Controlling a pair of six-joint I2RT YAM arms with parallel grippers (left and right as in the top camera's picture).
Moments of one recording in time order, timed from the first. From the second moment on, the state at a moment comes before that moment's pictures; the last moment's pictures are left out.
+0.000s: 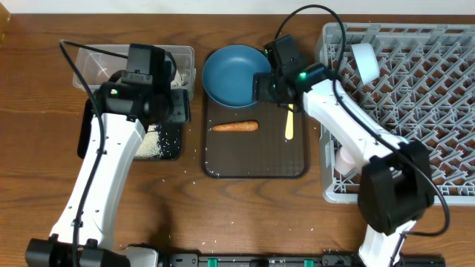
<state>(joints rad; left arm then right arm) -0.15 1.49 1.37 -1.04 0.04 -0.21 0.48 1.98 1.59 -0.66 -0.02 0.57</state>
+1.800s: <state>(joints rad) -0.15 1.49 1.35 -0.95 0.04 -0.20 0.08 1.47 1.62 -0.75 1.34 0.41</state>
